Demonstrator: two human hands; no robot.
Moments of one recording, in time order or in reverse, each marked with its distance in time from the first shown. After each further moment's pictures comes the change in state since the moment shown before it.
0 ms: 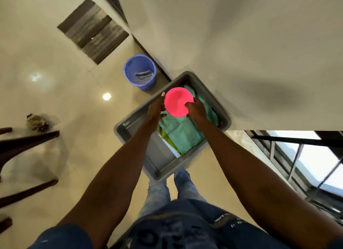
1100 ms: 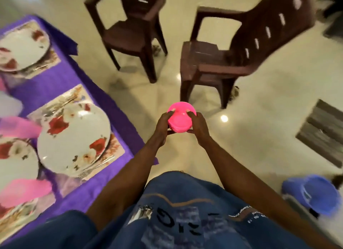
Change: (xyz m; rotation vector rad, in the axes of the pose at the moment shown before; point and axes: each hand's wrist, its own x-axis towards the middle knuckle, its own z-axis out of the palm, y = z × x) left_hand -0.411 -0.317 -0.531 -1.162 0.973 0.239; right_hand -0.537 0.168 0.502 -0.808 -1.173 -0.483
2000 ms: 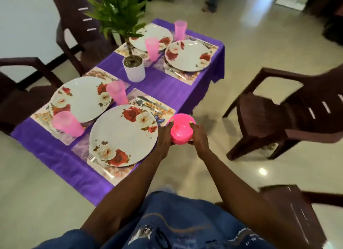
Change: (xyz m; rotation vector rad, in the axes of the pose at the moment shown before) left_hand 0.122 0.166 -0.177 -0.806 0.911 0.327; right_hand 0.177 -0.185 0.333 -0.612 -0.907 -0.178
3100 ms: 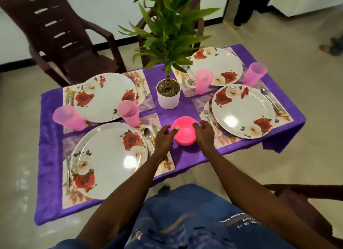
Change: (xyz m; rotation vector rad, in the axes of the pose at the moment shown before) left_hand 0.229 0.112 0.023 0.027 0.765 0.121; right_hand 0.298 -0.169 0.122 -0.615 -0.449 -0.327
